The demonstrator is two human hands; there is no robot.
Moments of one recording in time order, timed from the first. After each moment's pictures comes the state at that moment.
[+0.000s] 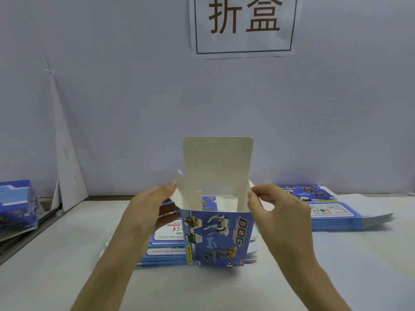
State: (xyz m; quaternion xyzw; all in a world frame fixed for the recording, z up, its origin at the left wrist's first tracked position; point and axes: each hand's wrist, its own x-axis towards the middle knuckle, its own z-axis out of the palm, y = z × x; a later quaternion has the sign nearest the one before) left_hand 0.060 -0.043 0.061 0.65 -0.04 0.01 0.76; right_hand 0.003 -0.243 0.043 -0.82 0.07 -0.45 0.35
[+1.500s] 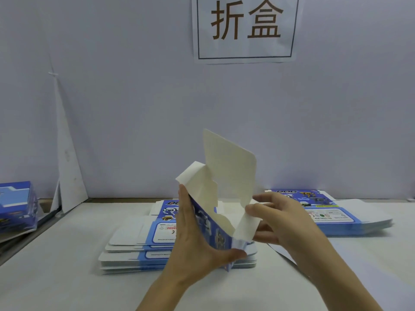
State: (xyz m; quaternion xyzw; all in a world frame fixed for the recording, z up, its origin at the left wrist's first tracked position) left_hand 0.057 -0.100 -0.011 0.81 -0.24 0.15 0.52; right_hand -0.012 -0.255 0.069 -0.74 0.09 -0.11 0.66
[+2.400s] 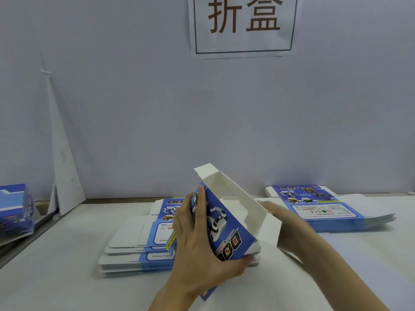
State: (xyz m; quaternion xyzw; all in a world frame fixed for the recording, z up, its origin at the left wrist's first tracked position) left_hand 0.046 -0.101 -0.018 0.81 -0.27 0.23 0.47; right_hand 0.047 -0.284 0.025 -0.55 0.19 0.01 0.82
